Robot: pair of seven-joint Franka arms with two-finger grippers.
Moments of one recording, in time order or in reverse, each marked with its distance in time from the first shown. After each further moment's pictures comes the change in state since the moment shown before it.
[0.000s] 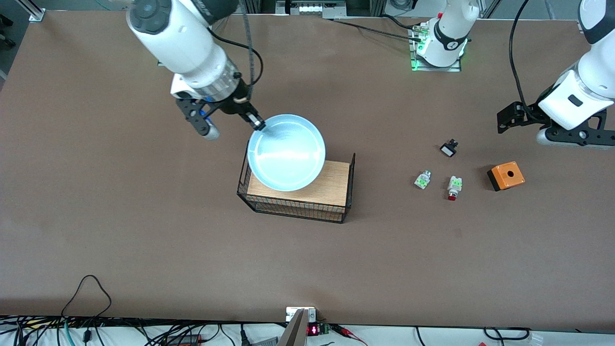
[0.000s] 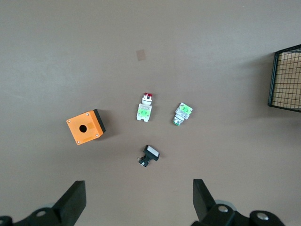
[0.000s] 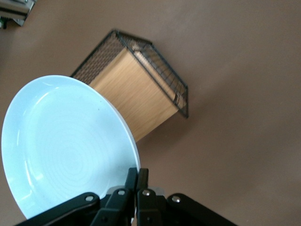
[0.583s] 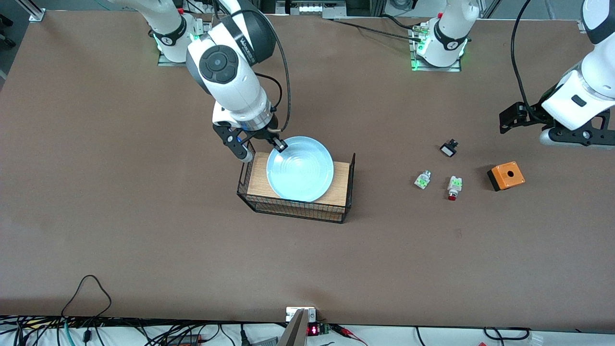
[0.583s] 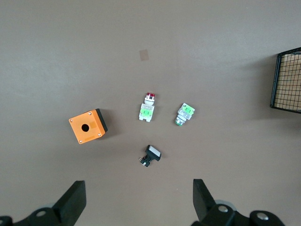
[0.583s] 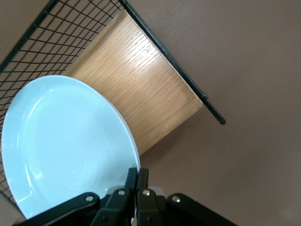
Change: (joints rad) left arm 0.012 -0.001 0.005 0.000 0.000 0.000 0.000; right arm 0.092 0.167 0.023 -0.015 -0.080 0.159 0.145
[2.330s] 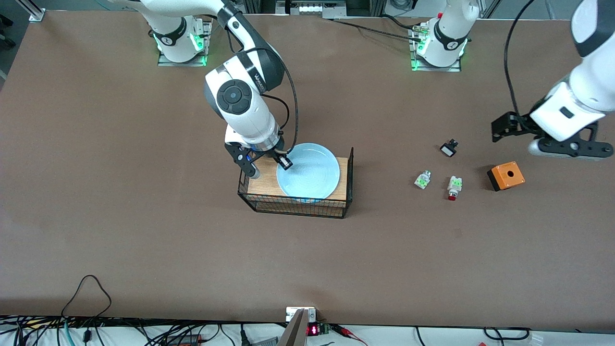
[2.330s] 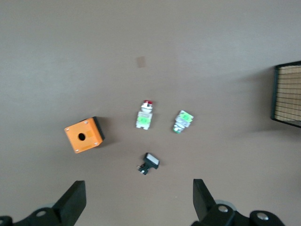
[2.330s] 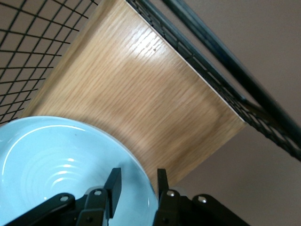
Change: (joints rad) left arm 0.020 0.049 -0.015 0.031 0.000 0.024 0.001; right arm 0.000 0.146 0.001 -0.010 -0.014 0.147 0.013
